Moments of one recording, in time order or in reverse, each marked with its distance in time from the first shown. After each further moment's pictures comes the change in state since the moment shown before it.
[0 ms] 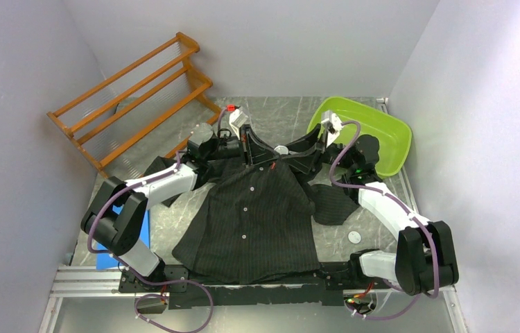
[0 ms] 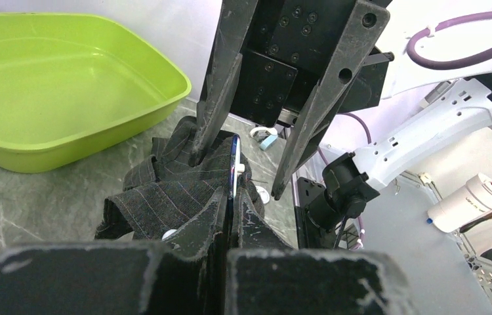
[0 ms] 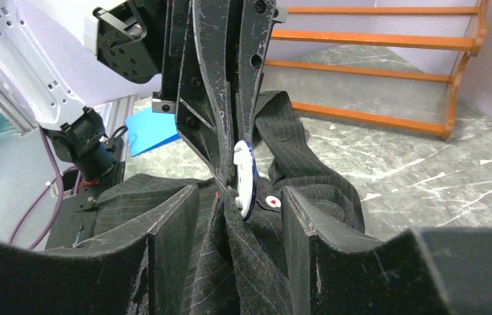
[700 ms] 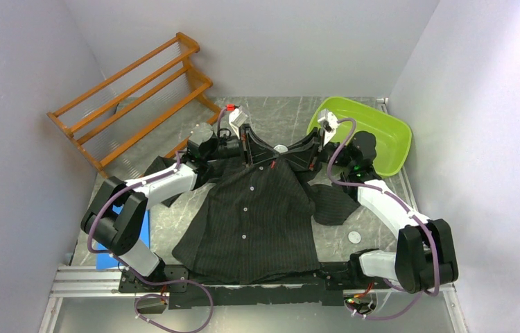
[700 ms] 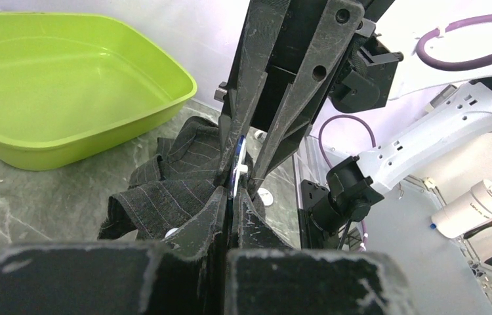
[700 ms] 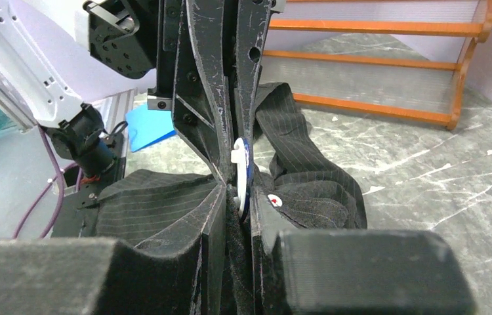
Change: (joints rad) left arm 0.000 0.000 0.000 -0.003 -0.012 -0.002; right arm 0.023 0.018 0.029 -0.077 0.008 -0.045
